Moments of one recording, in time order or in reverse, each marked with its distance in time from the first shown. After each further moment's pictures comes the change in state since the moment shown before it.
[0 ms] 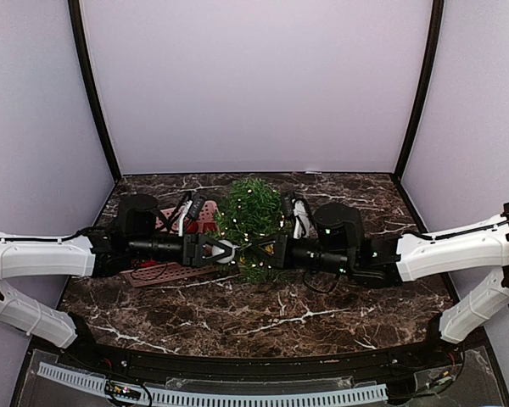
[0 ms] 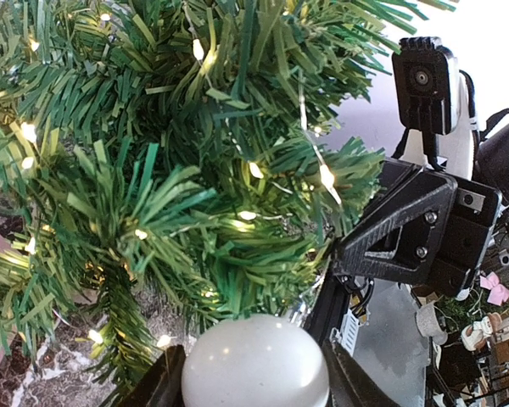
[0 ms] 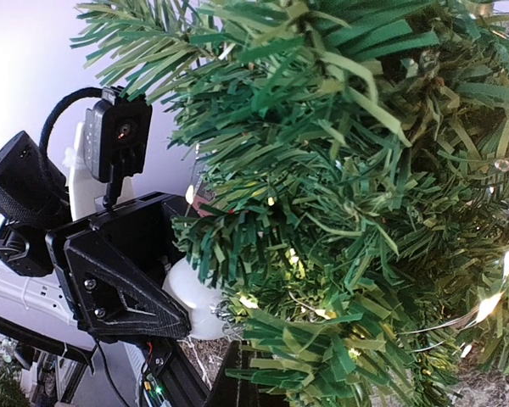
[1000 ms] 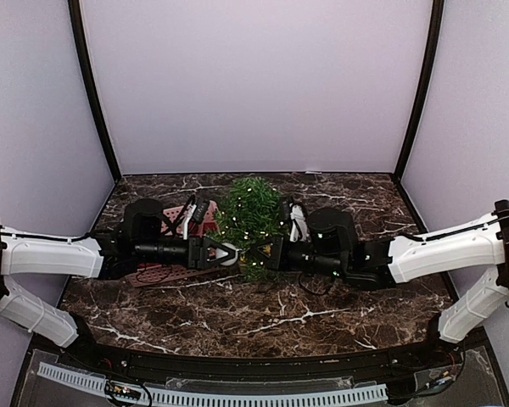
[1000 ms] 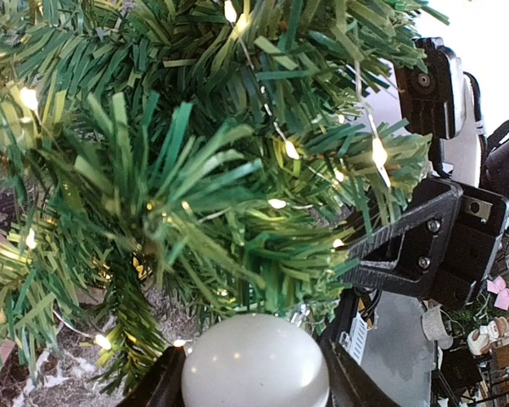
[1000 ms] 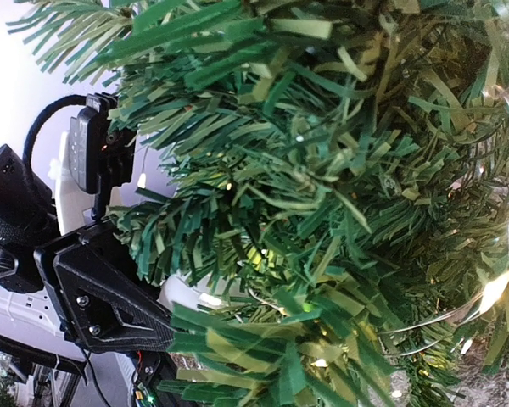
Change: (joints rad) left arm 0.000 0.061 -0.018 0.075 -0.021 -0.009; right arm 0.002 0.050 0.000 0.019 0.039 0.033
